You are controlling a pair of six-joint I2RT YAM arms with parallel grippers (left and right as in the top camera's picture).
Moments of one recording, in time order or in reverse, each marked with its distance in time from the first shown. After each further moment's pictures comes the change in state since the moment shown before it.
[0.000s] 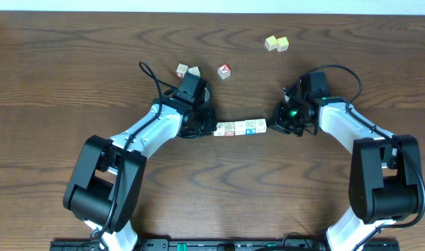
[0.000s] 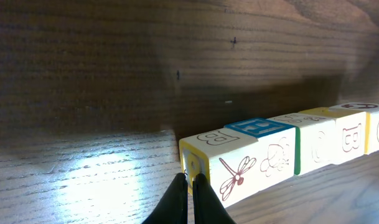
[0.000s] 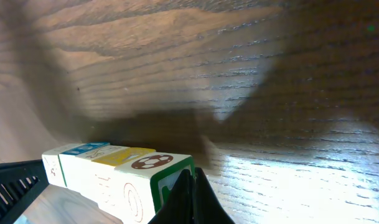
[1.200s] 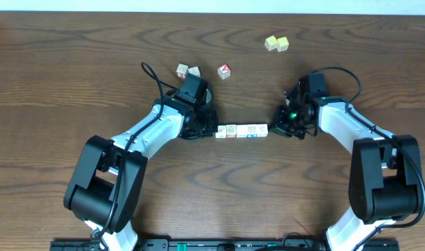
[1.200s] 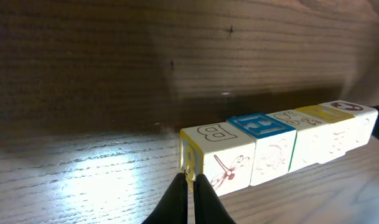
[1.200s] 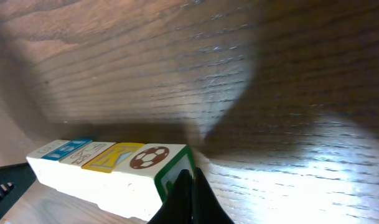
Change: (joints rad) left arm -0.007 0.000 0.000 -0.013 0.000 0.000; right arm 0.002 0.000 0.002 -0.063 0.063 -0.009
